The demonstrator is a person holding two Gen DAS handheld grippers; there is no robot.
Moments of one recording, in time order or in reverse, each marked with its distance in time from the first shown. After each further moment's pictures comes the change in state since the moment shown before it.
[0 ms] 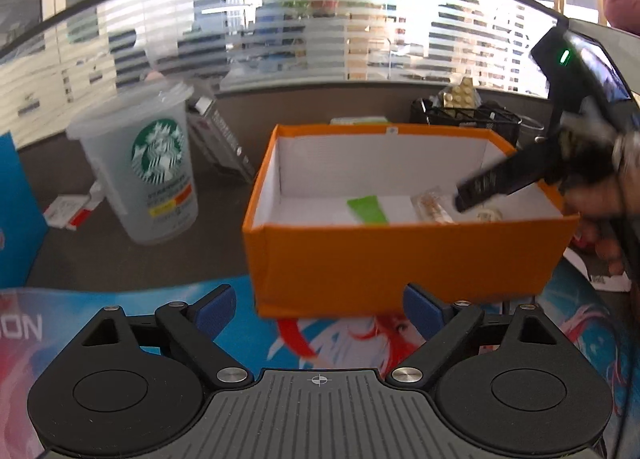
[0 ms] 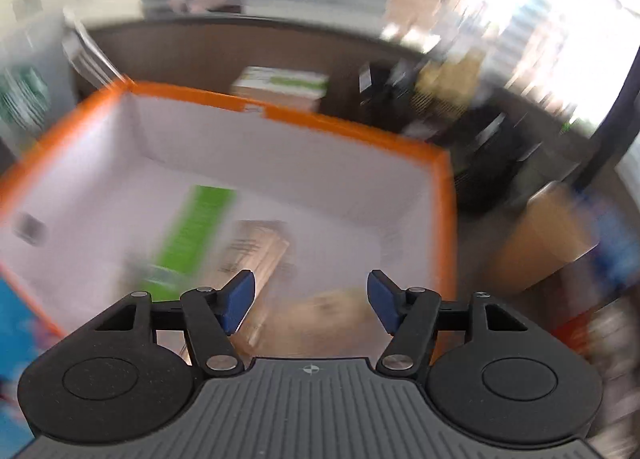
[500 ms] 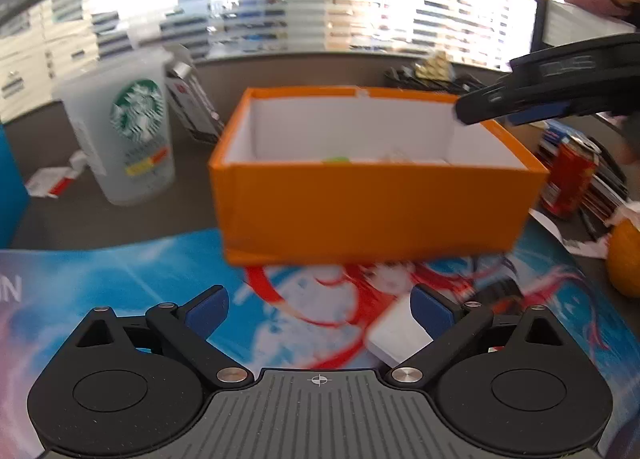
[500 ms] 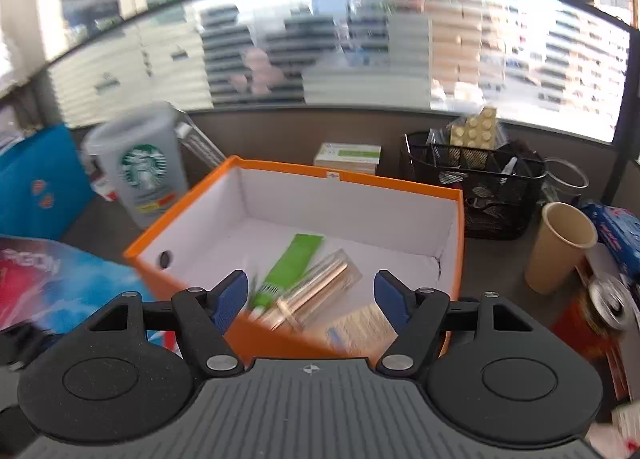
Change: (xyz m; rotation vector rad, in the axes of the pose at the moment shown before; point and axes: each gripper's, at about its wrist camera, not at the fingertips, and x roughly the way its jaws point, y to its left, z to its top) left arm -0.008 -0.016 -0.031 0.010 0.053 -0.074; right arm -0.109 0.010 -0.052 -0.016 -0.257 0.164
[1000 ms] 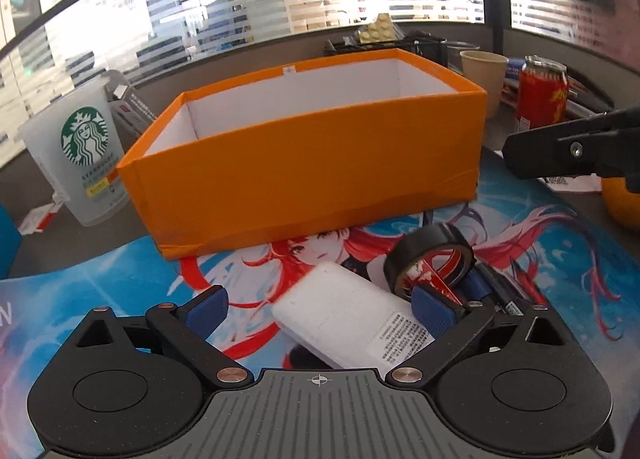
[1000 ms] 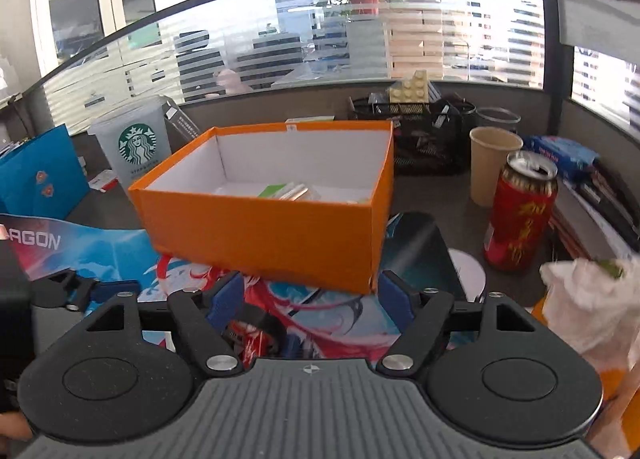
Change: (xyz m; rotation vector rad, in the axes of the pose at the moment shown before) left arm 0.027 -0.078 -0.026 0.181 -0.008 0.087; right arm -0.057 -0.010 -0.099 0.091 -0.058 -0.062
